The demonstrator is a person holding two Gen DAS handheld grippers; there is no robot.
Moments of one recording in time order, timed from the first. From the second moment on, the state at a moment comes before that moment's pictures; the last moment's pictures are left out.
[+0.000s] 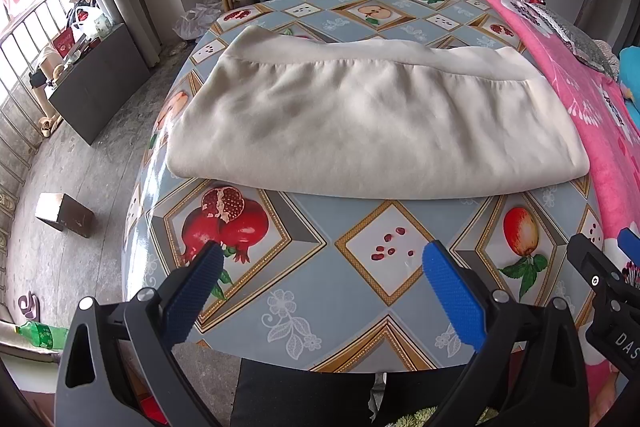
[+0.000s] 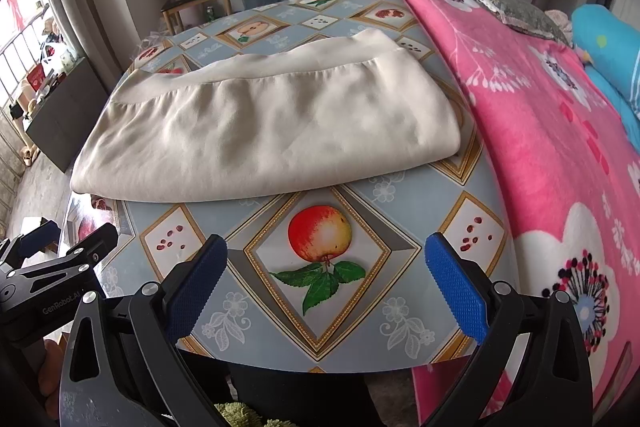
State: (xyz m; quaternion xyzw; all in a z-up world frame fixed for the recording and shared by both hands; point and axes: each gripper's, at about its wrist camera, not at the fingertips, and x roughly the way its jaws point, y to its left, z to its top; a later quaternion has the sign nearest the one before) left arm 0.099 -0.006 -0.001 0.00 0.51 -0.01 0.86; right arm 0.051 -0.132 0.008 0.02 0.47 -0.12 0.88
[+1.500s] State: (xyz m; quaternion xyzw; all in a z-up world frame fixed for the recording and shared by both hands) left arm 0.098 -0.003 0.003 0.00 0.50 -0.01 0.86; right arm 0.053 -0.128 0.007 0.02 0.47 -0.12 0.88
